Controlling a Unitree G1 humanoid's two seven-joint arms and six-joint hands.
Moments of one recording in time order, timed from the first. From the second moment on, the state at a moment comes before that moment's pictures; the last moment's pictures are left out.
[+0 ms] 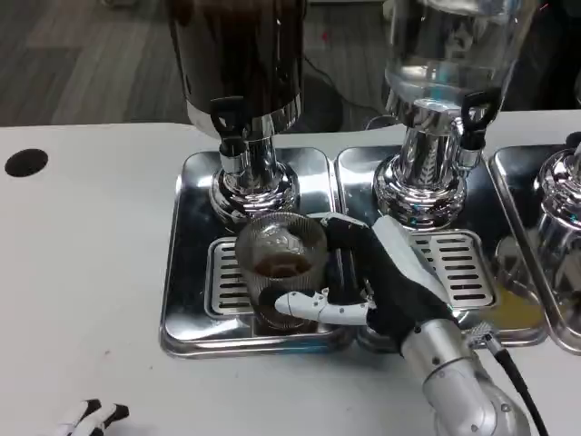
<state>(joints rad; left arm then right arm) 1.03 0.23 0.07 -0.59 0.95 -0.14 0.09 -0.10 -0.09 0.36 0.02 -0.48 0.16 -0.01</state>
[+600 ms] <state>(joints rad) 1.04 0.23 0.07 -0.59 0.95 -0.14 0.09 -0.08 -0.09 0.36 0.01 -0.47 0.16 -0.01</state>
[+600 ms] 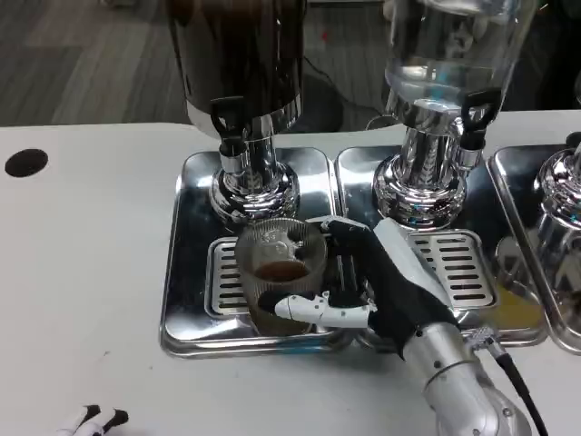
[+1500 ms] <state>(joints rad) 1.03 0.24 0.07 -0.59 0.95 -0.12 0.09 -0.08 -0.09 0.34 0.00 -0.44 0.16 -0.01</state>
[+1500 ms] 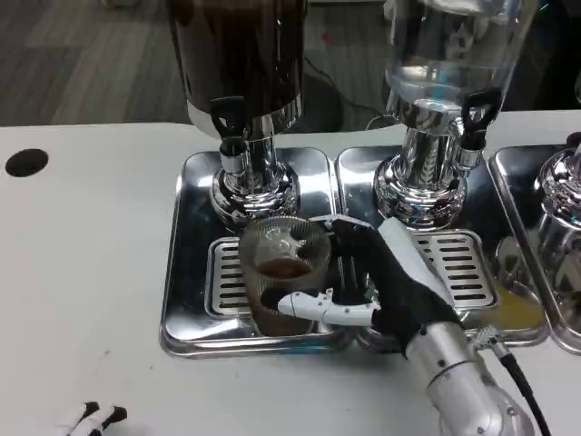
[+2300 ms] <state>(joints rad) 0.99 0.25 0.06 -0.59 0.96 -0.10 0.06 0.03 -0.17 0.32 -0.17 -0.40 0.07 0.03</state>
